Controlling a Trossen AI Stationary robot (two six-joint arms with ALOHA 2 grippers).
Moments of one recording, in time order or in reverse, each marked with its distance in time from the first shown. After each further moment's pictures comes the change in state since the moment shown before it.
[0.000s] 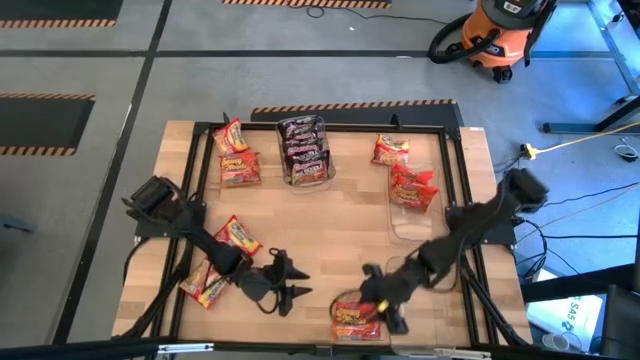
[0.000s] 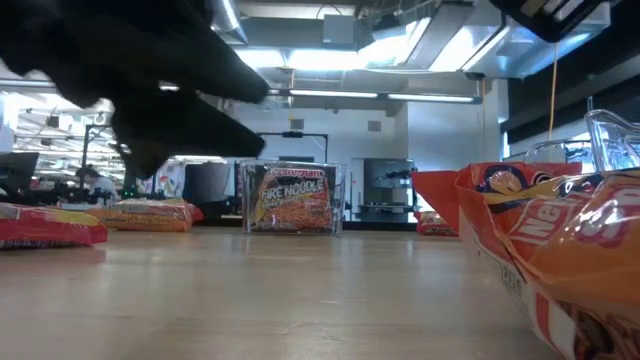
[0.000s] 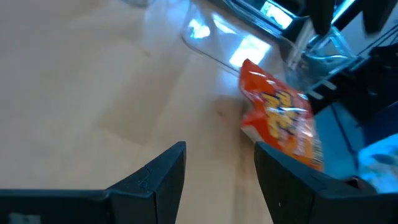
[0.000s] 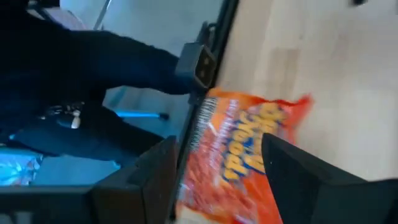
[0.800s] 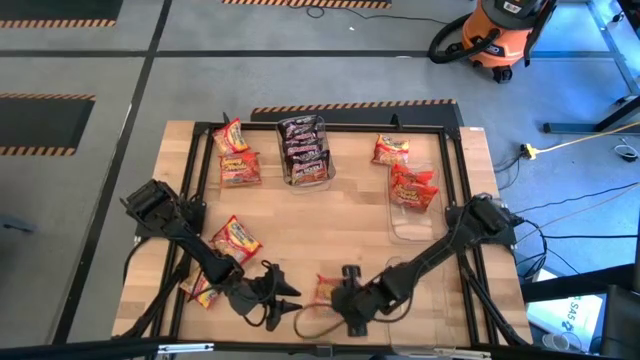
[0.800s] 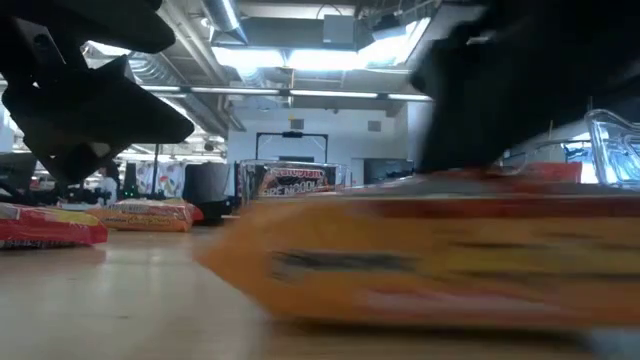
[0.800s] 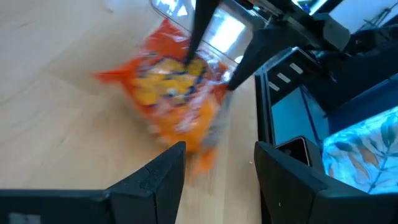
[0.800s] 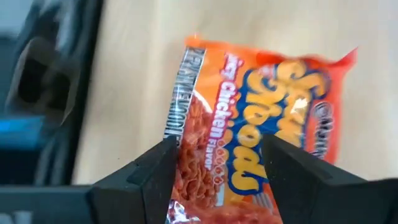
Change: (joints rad) left arm -0.103 0.000 0.000 -0.002 0.010 -0.118; right arm -0.027 0.369 0.272 -0.165 0.310 0.003
